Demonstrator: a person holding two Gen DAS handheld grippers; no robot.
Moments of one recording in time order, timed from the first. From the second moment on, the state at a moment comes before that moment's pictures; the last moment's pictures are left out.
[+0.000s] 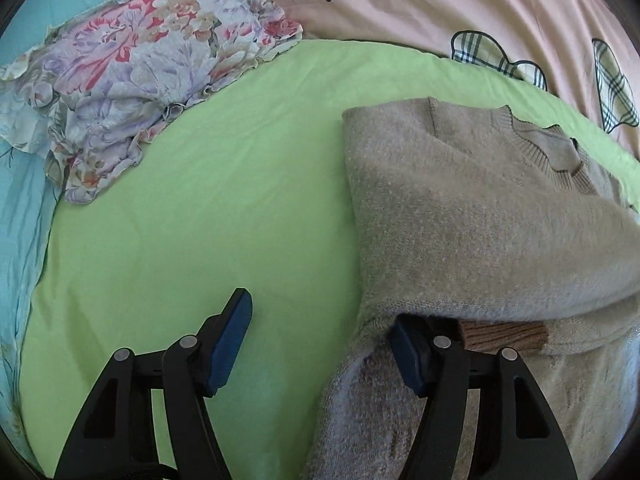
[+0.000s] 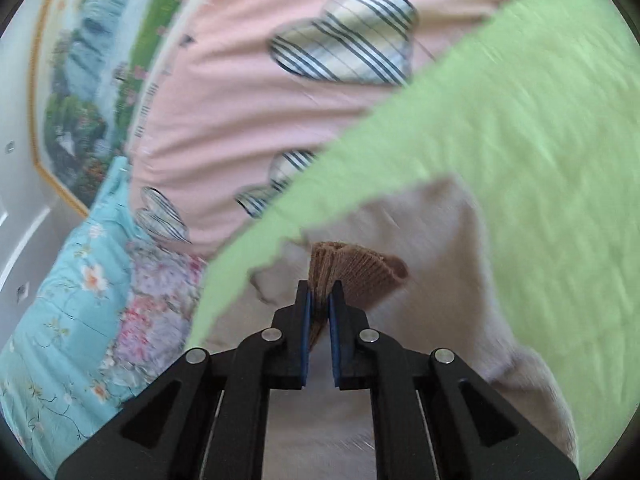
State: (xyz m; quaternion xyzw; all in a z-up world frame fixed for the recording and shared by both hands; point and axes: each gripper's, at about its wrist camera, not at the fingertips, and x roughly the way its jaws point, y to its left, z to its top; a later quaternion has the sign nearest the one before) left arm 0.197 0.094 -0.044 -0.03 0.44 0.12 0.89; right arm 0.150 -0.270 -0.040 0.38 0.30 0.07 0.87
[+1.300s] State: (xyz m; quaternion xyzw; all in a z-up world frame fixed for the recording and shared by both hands) left arm 0.282 0.111 -0.026 -0.07 0.40 -0.01 0.91; right arm 0.184 -0.263 -0.005 0.20 0.34 0.09 0.92
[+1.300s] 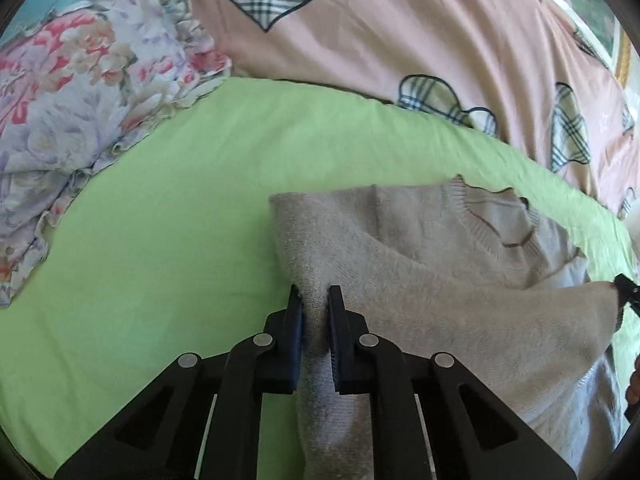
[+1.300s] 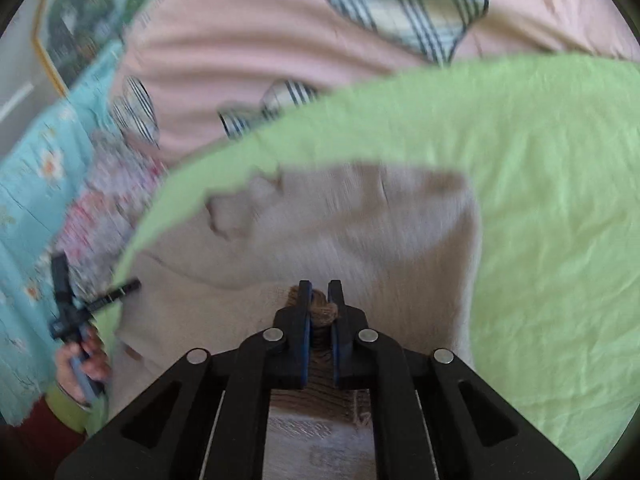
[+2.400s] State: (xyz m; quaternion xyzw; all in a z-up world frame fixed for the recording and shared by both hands) left arm 0.224 0.092 -0.037 -0.01 0.44 0.02 0.90; right arm 0.161 -0.256 -0.038 0.20 0.45 0.04 0.87
